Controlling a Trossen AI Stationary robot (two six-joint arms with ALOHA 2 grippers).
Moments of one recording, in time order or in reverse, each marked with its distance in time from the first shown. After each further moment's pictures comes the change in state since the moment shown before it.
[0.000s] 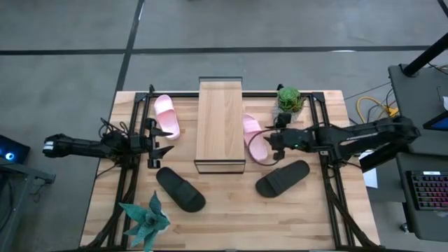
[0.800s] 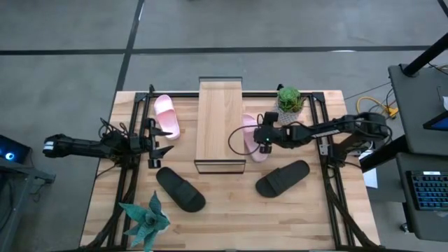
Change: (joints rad) left arm 0.000 -0.005 0.000 0.002 -0.002 0.055; right arm -0.209 0.427 -0.009 0.230 -0.007 0.001
